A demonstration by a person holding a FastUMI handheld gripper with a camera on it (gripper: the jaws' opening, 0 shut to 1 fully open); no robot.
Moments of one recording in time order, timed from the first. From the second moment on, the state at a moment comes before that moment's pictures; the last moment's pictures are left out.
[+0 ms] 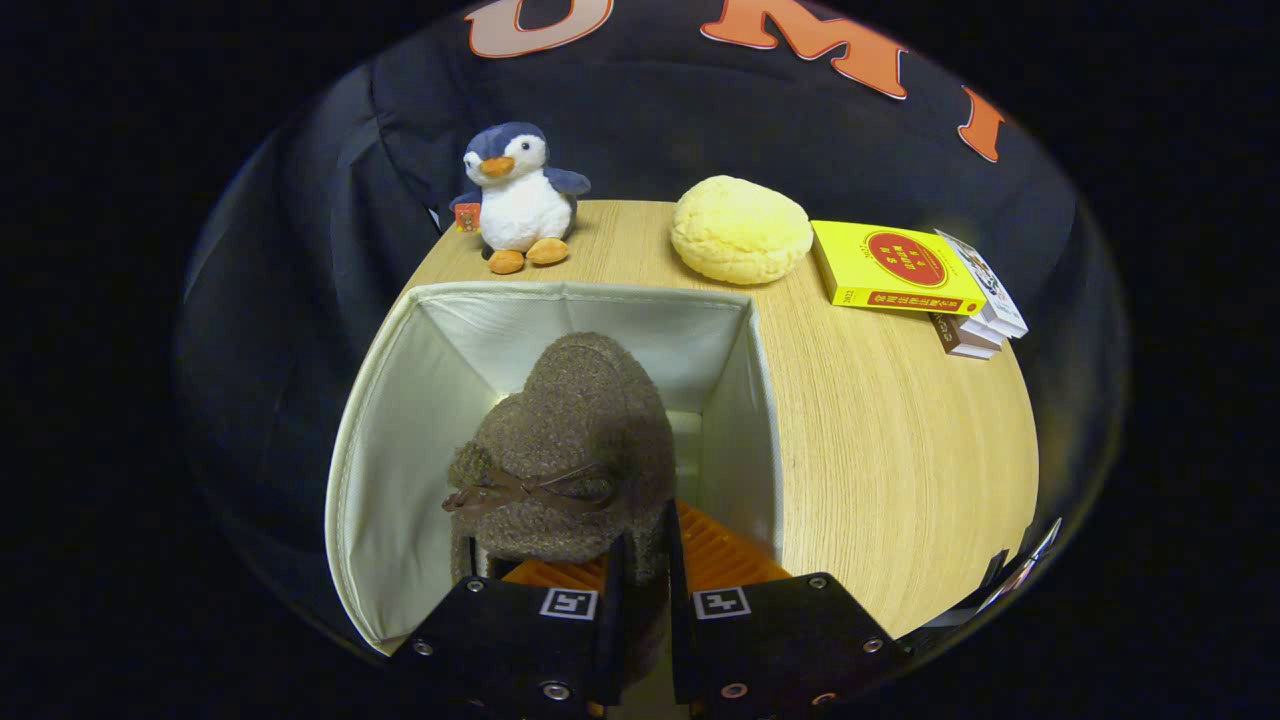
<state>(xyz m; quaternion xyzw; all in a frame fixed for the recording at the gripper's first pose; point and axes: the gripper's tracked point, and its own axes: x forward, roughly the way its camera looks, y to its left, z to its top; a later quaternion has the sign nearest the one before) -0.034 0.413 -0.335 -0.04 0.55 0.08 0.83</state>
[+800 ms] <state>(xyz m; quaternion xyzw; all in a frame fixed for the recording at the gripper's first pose) -0.009 0.359 -0.200 -0.01 0.42 0.12 0.90</state>
